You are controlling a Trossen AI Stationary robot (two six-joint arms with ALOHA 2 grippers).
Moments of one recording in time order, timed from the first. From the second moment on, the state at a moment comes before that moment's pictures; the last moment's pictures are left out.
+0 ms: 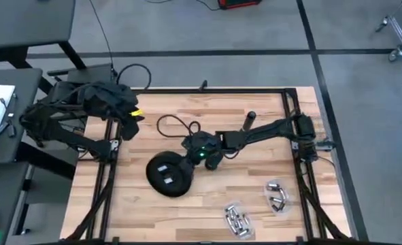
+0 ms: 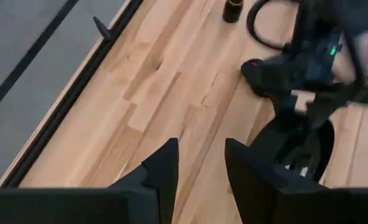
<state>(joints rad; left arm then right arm) 0.04 1.14 1.73 -1.34 -0.29 -0.27 0.06 2.04 1.43 0.14 -0.26 0.89</state>
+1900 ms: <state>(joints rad) 0.03 1.15 1.73 -1.34 -0.21 -0.24 0.03 2.13 1.50 -0.09 -0.28 0.82</state>
